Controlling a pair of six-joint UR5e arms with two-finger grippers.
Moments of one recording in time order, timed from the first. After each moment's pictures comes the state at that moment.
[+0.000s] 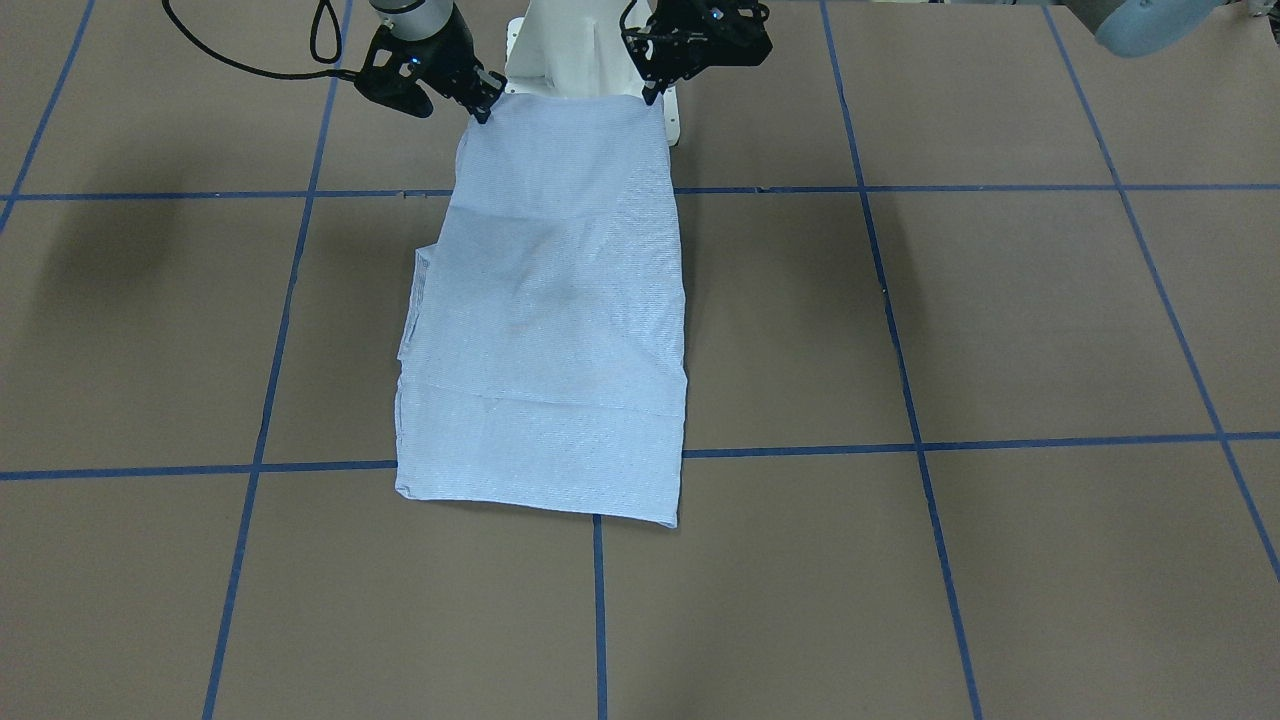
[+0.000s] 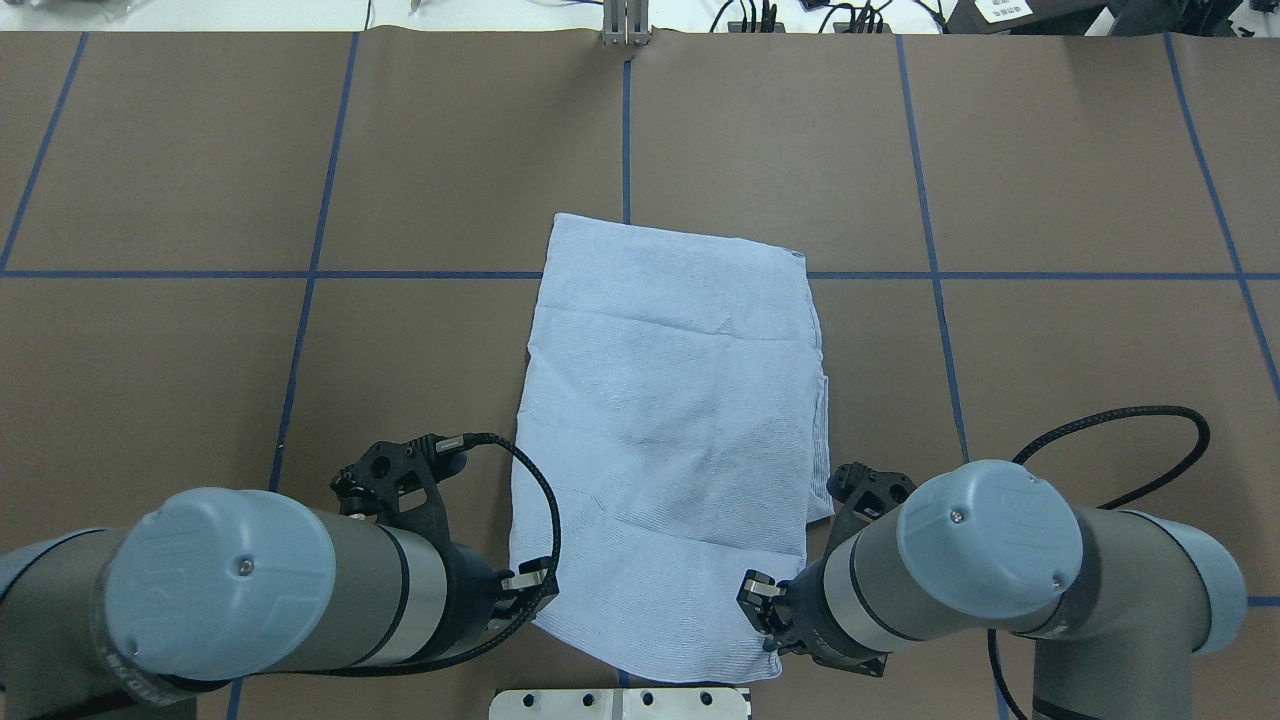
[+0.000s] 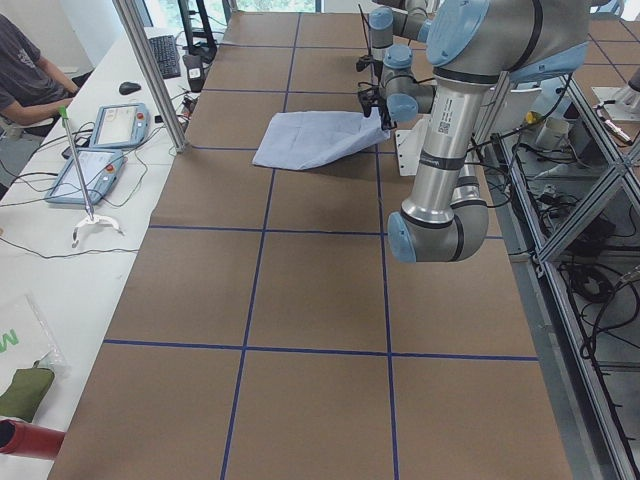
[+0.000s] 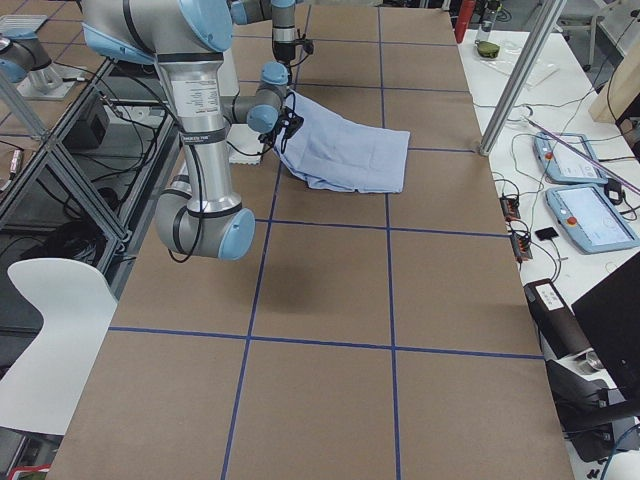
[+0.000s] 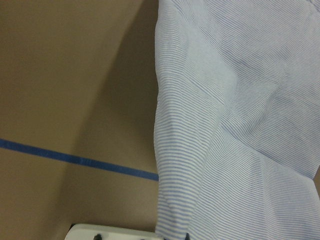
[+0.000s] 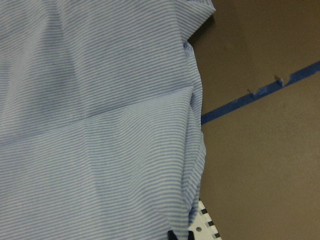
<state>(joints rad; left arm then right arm) -0.20 -2.01 -2.27 -1.51 -1.77 -1.77 0.24 -1.31 2.22 -1.53 1.96 1.92</state>
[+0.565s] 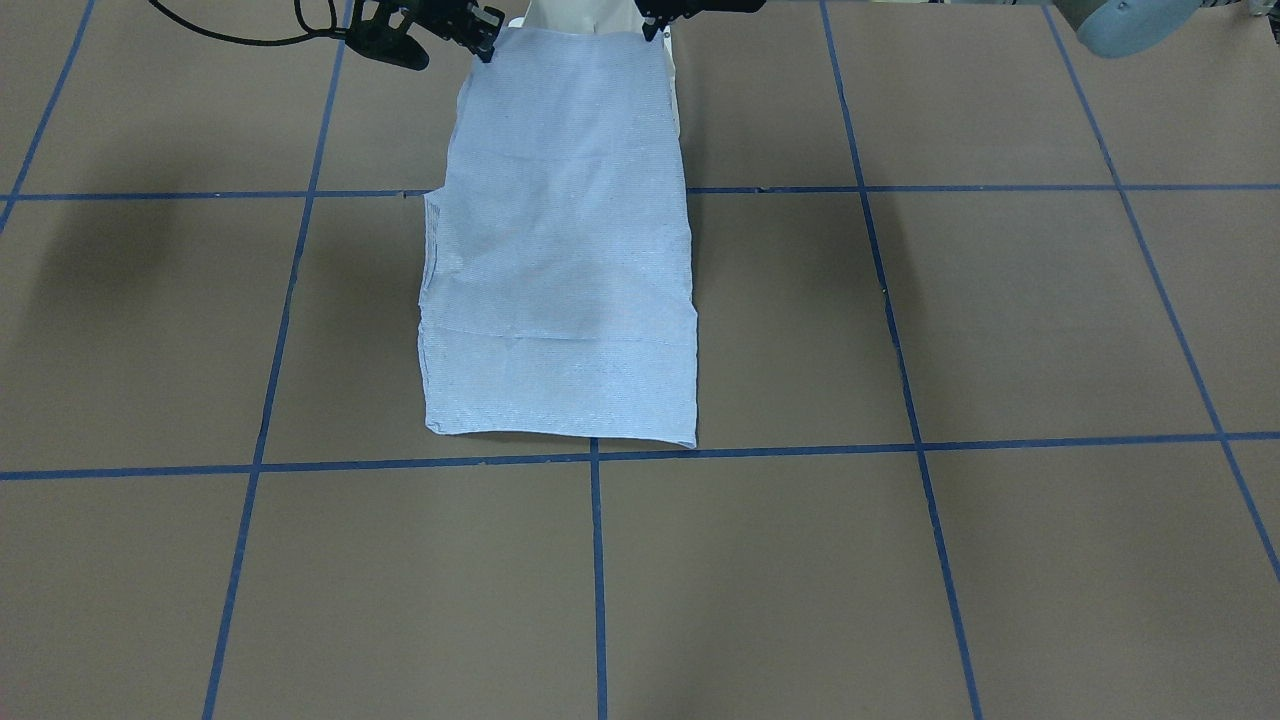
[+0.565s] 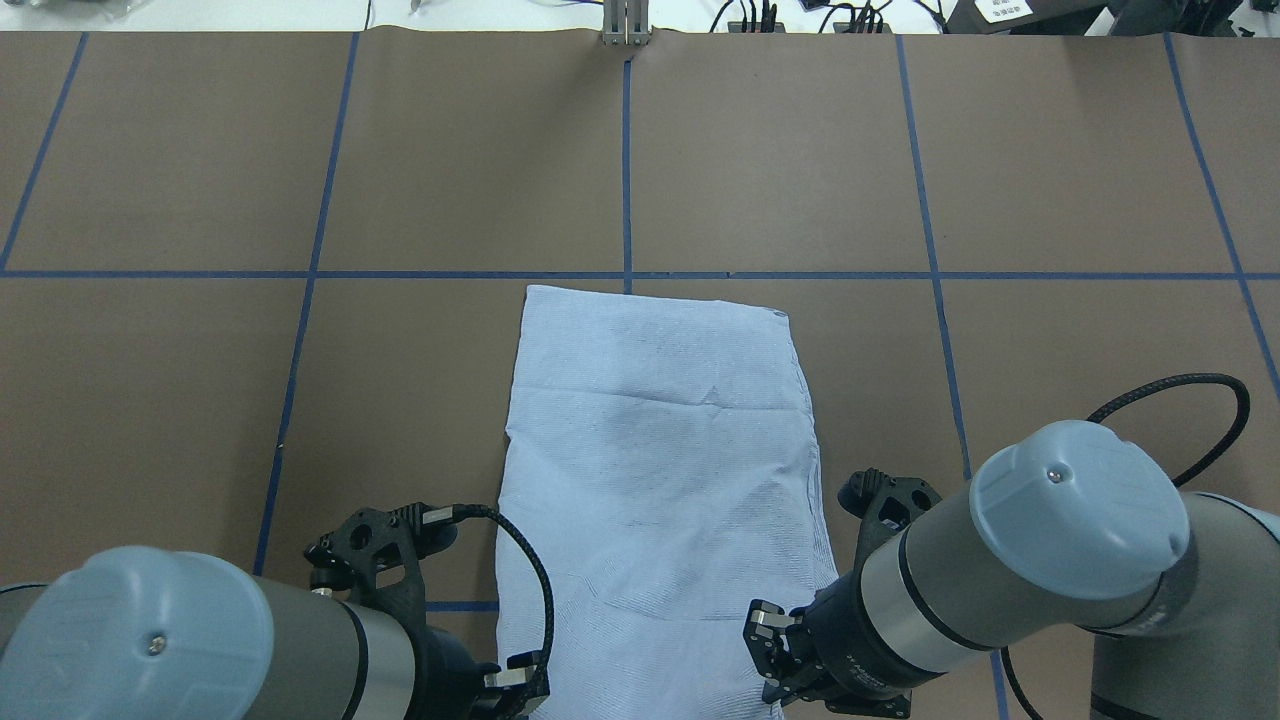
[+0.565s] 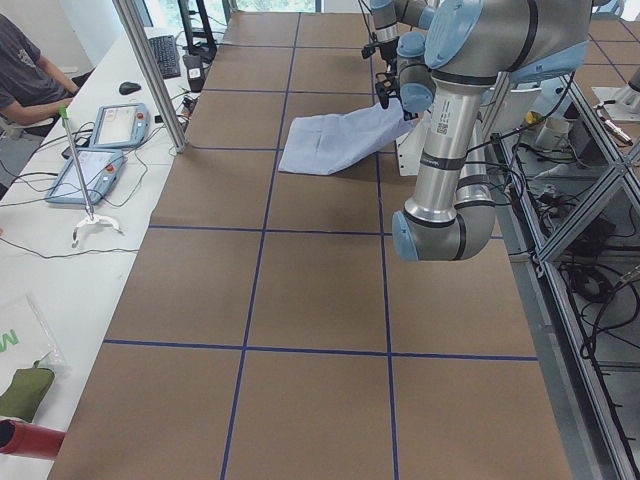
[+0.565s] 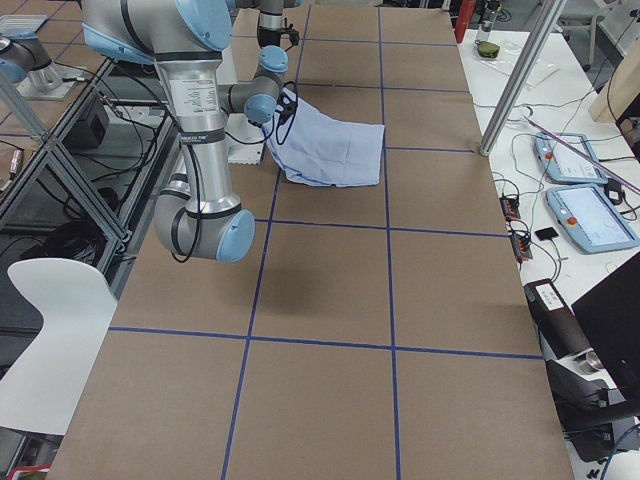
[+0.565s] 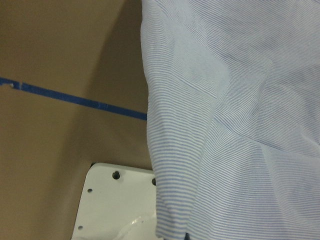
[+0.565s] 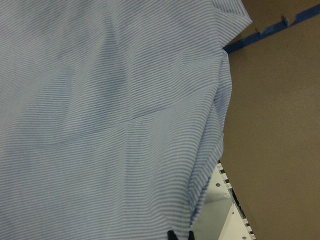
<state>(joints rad) -0.12 -2.01 -2.38 -1.45 -1.83 -1.78 0.27 -1.31 2.32 -1.53 2.13 1.92</state>
